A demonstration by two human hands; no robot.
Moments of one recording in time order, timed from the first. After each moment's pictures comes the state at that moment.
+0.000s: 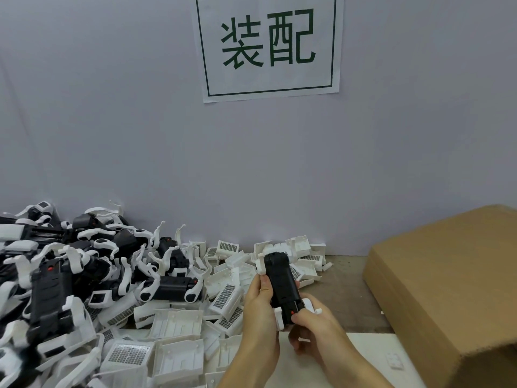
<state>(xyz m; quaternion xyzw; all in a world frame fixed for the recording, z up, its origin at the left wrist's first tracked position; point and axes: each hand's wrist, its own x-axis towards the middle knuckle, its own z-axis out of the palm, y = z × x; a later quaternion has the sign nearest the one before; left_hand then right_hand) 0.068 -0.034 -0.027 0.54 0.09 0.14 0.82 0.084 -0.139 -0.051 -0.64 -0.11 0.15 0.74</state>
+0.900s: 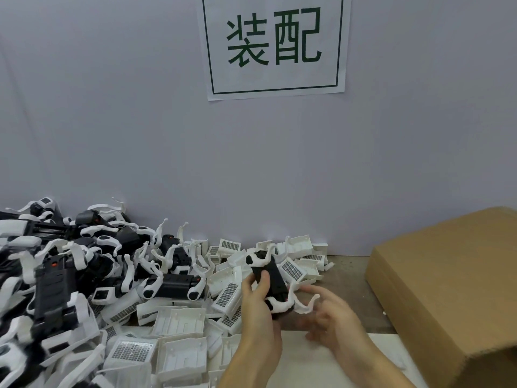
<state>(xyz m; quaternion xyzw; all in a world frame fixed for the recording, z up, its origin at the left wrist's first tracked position) 0.074 -0.030 -0.026 0.40 0.12 0.12 0.90 0.088 -0.154 -0.044 -0.64 -0.07 0.10 0.76</state>
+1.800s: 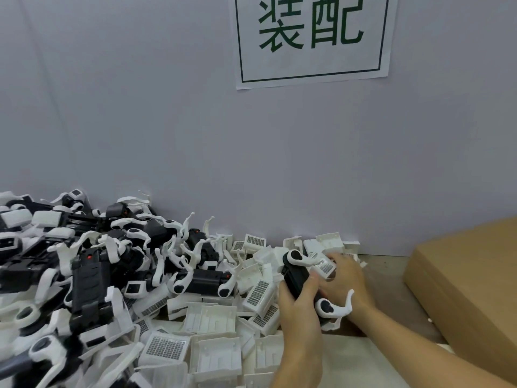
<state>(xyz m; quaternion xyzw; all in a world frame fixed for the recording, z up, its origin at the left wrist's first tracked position) 0.082 -0.030 -0.040 0.45 0.14 0.15 0.87 0.186 -0.113 -0.050 -0.92 -0.09 -0.15 0.36</state>
